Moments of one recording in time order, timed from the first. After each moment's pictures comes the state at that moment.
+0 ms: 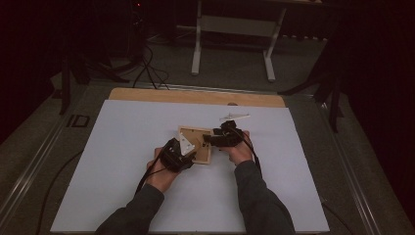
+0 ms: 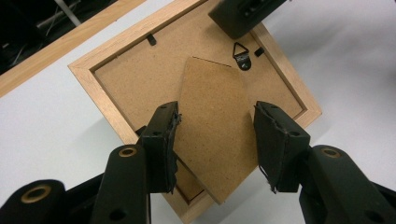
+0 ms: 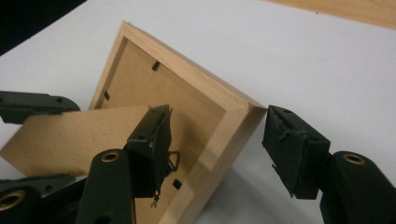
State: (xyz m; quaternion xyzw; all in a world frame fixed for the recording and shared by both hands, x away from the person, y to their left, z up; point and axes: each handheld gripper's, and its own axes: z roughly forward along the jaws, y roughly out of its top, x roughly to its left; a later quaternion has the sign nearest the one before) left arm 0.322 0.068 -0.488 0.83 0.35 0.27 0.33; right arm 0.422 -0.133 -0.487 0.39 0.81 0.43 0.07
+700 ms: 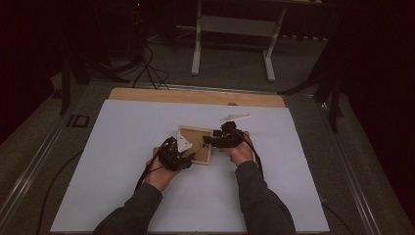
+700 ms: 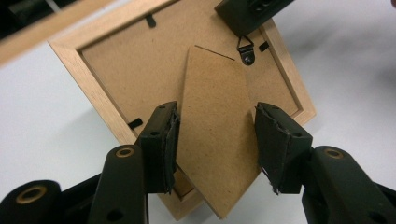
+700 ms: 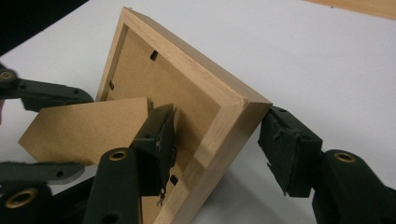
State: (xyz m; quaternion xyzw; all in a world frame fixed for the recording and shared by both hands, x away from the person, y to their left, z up) left arm 0.331 0.077 -0.490 0.83 0.37 0.22 0.35; right arm 0.420 -0.134 -0.488 0.37 0.82 0.44 0.06
